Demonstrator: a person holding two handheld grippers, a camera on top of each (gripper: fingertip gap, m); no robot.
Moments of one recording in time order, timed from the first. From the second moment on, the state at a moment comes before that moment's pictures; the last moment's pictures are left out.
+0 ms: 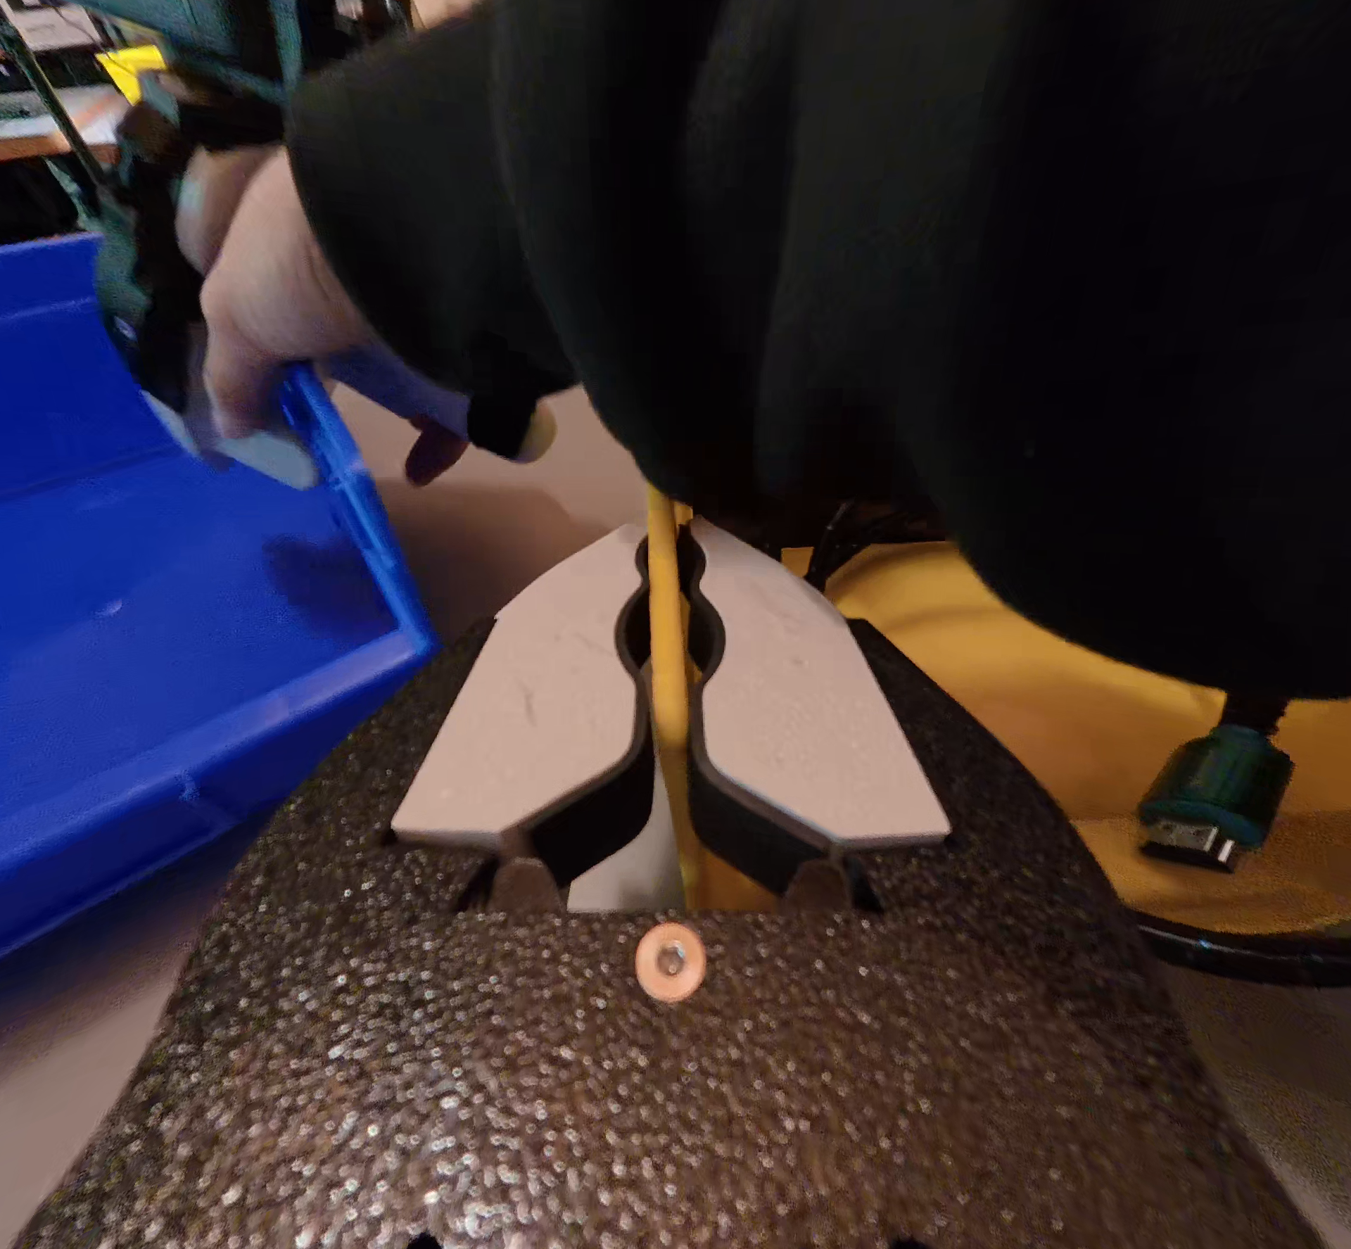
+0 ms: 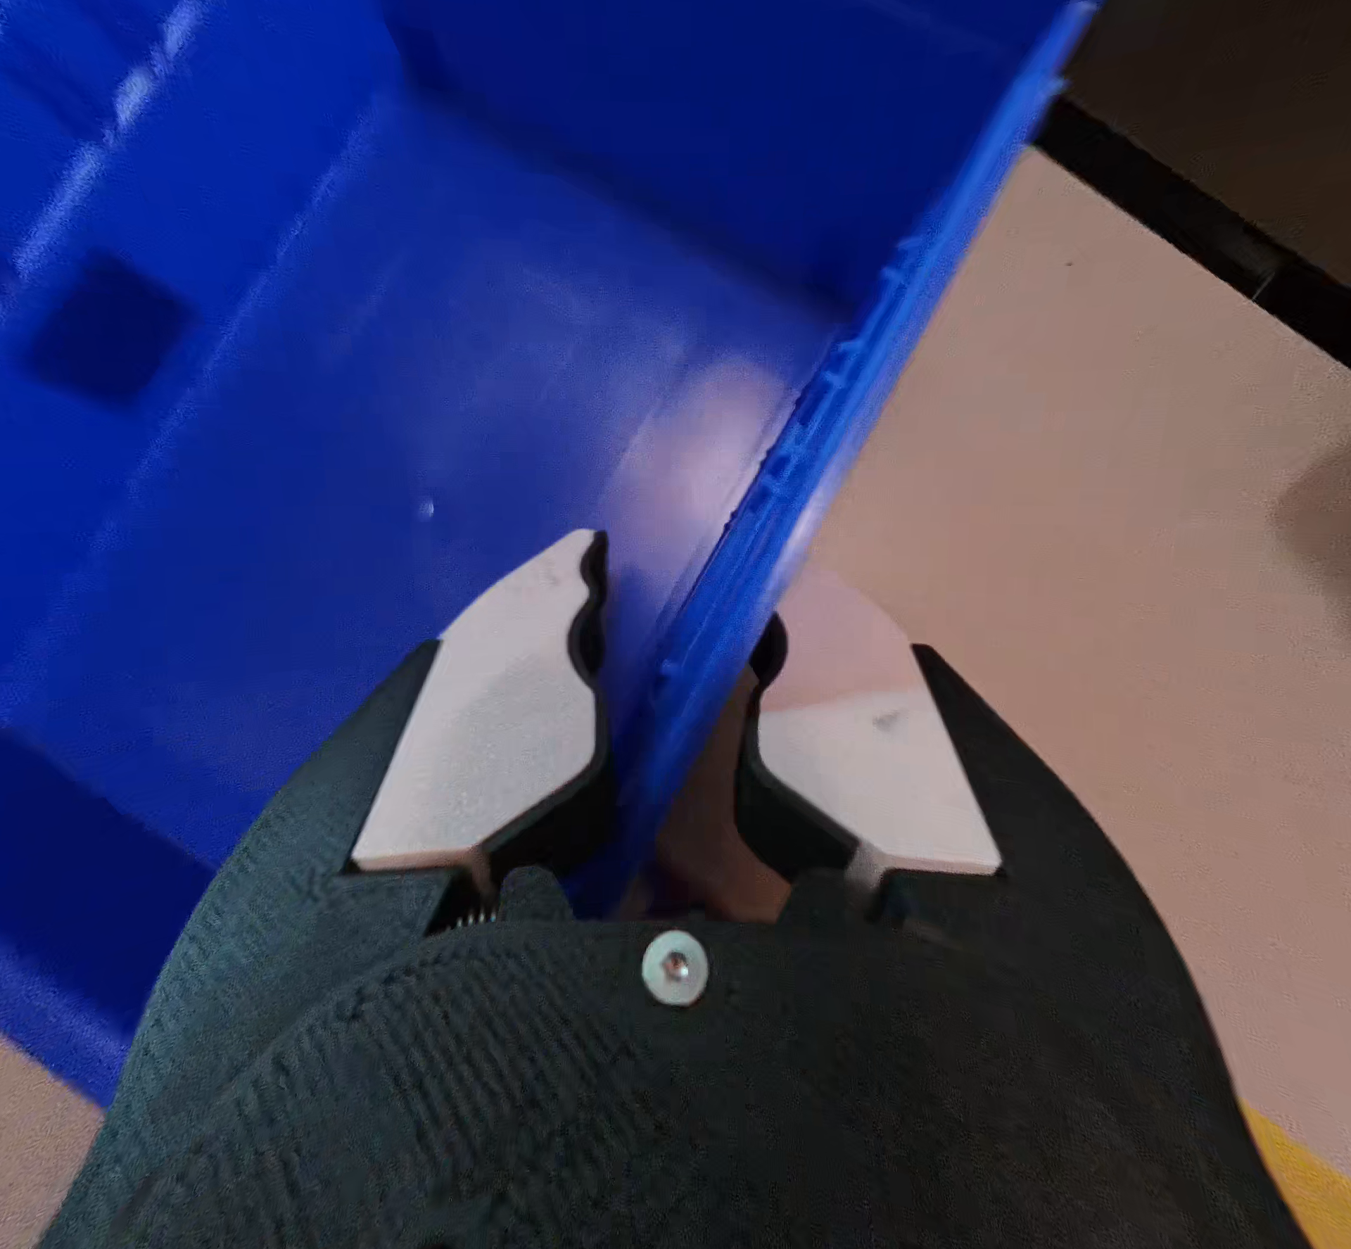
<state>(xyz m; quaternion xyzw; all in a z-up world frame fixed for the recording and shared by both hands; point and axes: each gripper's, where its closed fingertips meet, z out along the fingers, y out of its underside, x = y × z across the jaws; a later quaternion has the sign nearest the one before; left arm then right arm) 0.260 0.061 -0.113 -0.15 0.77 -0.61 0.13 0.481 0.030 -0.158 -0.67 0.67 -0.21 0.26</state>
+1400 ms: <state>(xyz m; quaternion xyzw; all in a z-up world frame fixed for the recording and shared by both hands) 0.467 0.196 -0.115 -0.30 0.73 -0.58 0.23 0.052 -0.455 -0.153 -0.44 0.81 -0.25 0.30</state>
